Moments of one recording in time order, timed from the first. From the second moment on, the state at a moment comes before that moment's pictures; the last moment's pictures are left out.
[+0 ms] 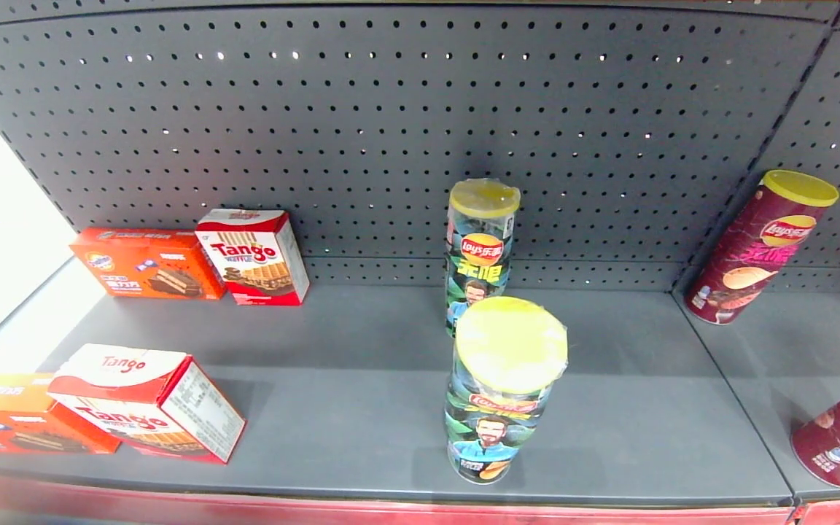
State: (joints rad) left arm -0.22 0.13 -0.05 0.08 0.06 0.20; right arm -0.09 0.09 0.00 -0.06 0.09 0.00
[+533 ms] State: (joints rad) left arm -0.15 0.10 -0.05 0.07 0.06 0.17; right arm -0.11 0.10 0.00 0.00 0.02 0.00
